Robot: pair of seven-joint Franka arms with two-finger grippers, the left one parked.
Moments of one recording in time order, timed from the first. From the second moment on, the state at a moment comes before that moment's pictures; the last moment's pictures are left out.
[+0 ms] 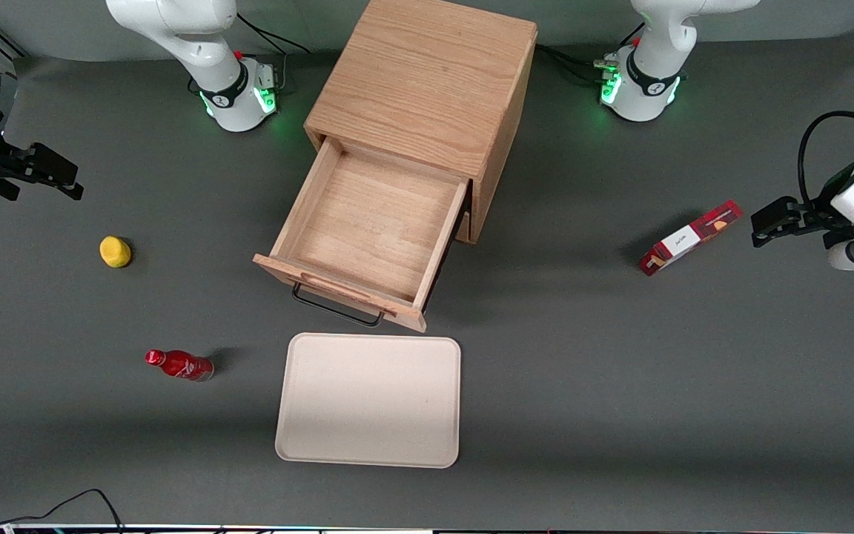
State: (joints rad) arm -0.08 -0.13 0.06 -1.70 -0.02 1.57 0.01
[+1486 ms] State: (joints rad) arm -0.08 0.12 0.28 -1.27 0.02 1.44 0.00
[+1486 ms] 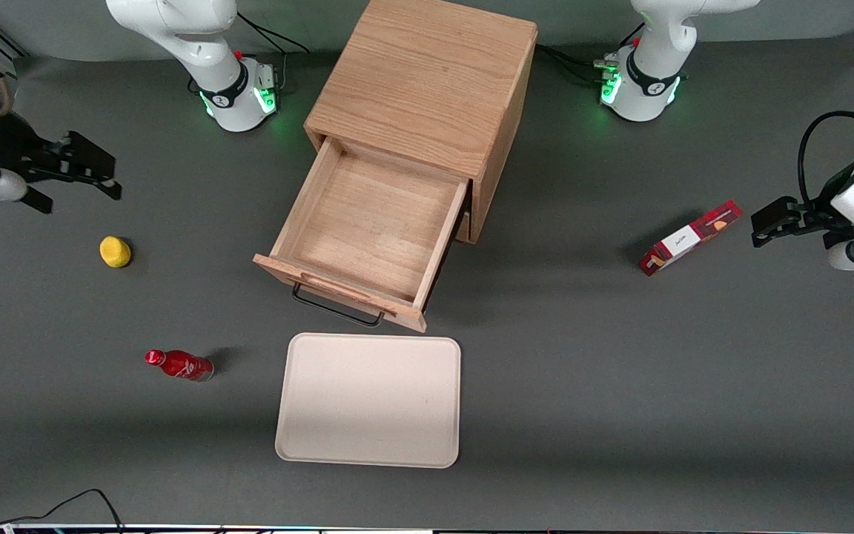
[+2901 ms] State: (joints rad) arm 0.05 0.51 0.44 -1.01 -0.09 1.51 -0.61
